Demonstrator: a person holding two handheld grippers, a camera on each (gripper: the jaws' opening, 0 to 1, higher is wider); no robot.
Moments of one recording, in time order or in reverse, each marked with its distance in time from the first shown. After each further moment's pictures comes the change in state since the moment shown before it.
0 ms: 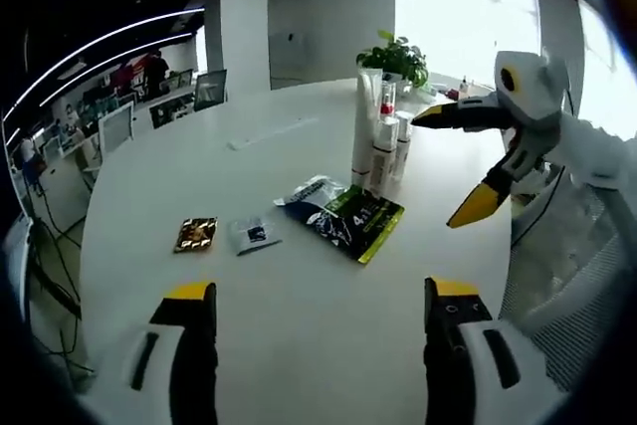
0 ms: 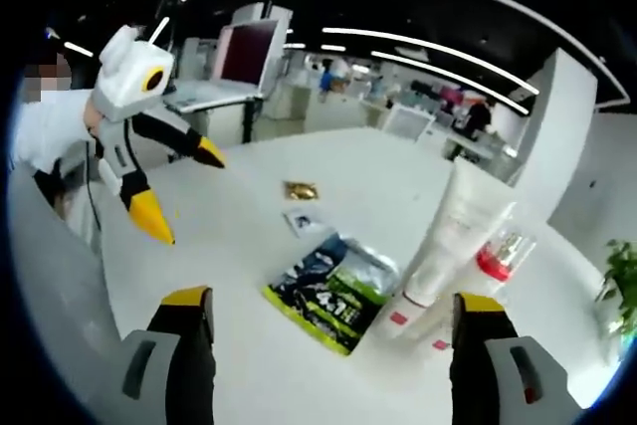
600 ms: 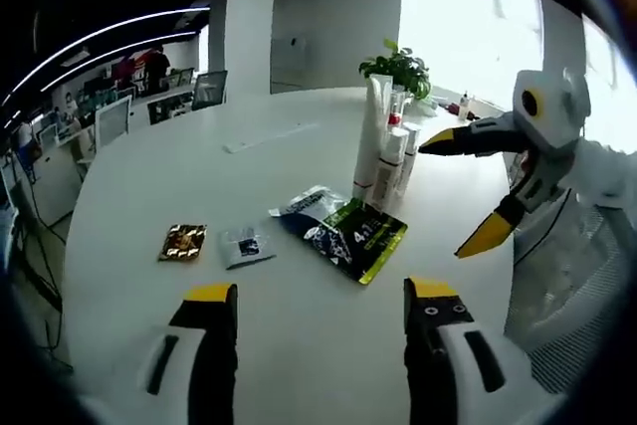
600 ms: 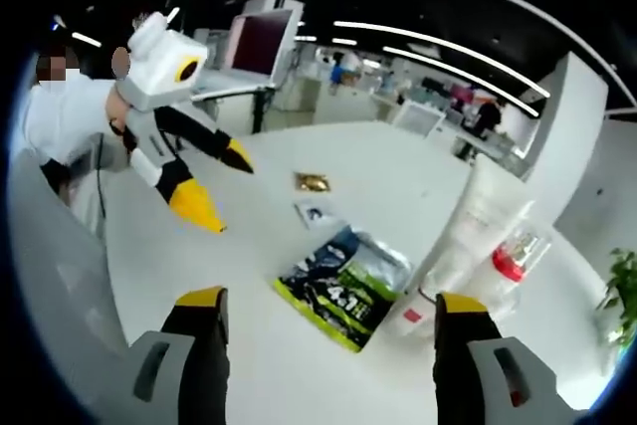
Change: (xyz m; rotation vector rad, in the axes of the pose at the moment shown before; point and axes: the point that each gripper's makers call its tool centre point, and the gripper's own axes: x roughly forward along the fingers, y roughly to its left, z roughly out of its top) left arm 0.025 0.003 0.010 -0.050 -0.036 -0.031; right arm 0.006 0.012 -0.006 -0.027 0.027 0.039
